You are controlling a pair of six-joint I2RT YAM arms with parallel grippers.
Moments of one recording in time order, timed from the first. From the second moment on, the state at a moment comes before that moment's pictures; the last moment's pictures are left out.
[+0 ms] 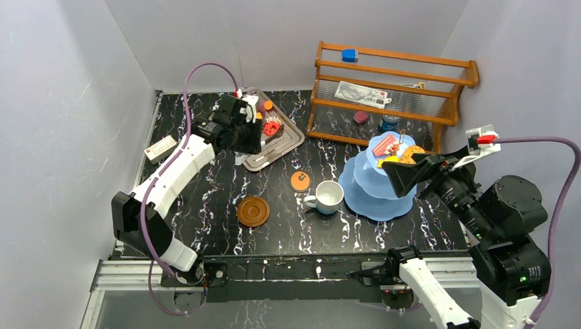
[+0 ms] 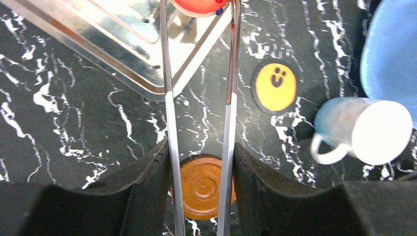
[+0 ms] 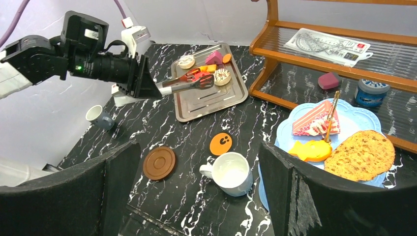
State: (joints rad) left arm -0.47 1.52 1.42 -0.79 -0.01 -0.20; right arm 0.26 0.61 1.47 -0.93 -0.26 0.31
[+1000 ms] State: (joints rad) left arm -0.86 1.58 1.52 -0.67 0.17 -0.27; right arm 0.26 0.62 1.50 -0.94 -0.23 0.31
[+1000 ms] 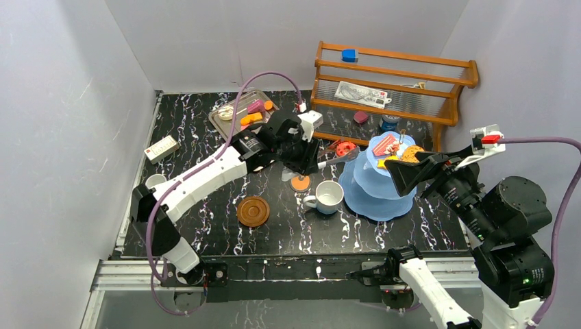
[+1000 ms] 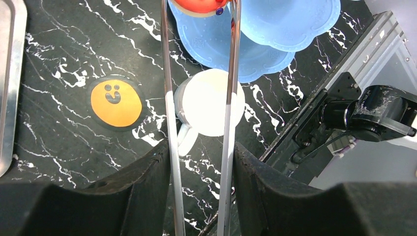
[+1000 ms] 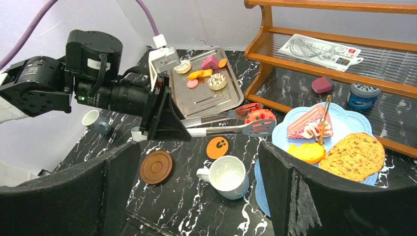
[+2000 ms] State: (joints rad) left arm -0.96 1.80 1.68 -0.58 0.23 -0.19; right arm 0.26 0.62 1.50 -0.94 -0.23 0.31
